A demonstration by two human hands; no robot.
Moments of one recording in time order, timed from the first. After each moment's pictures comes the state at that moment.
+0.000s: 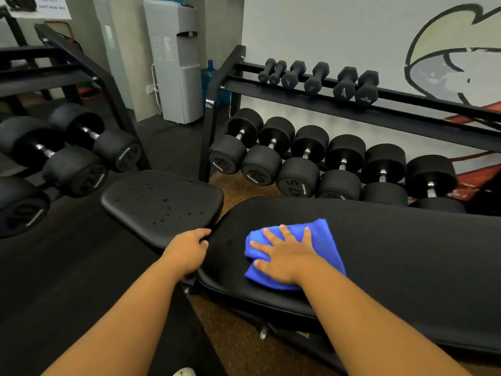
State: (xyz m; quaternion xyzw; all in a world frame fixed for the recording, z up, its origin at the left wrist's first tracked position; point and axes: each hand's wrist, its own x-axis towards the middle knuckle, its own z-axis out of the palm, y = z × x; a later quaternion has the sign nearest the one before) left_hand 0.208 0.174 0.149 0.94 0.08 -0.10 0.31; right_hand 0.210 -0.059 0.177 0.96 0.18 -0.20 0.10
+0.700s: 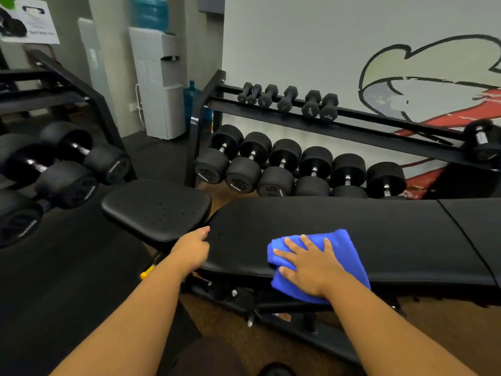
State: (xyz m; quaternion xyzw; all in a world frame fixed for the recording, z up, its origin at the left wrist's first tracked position) left_hand 0.145 0.152 0.180 0.88 0.07 -0.12 0.45; right_hand 0.095 -0.123 0.216 0.98 0.11 -0.14 0.09
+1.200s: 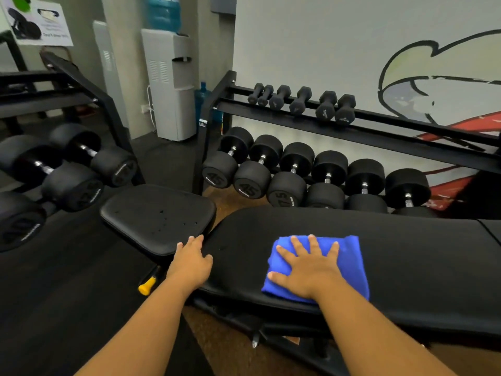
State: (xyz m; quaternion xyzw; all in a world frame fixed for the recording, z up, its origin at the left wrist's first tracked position) left_hand 0.171 0.145 0.162 0.92 0.12 -0.09 0.36; right_hand 0.155 -0.107 0.203 0.98 0.06 -0.15 0.10
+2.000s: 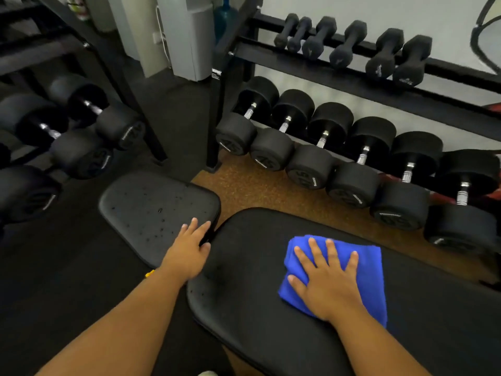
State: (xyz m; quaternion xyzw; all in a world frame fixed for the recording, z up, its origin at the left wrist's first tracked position) left_hand 0.268 0.152 0.188 0.94 0.11 -0.16 0.28; right_hand 0.254 -0.151 0.210 0.97 0.11 -0.18 0.08
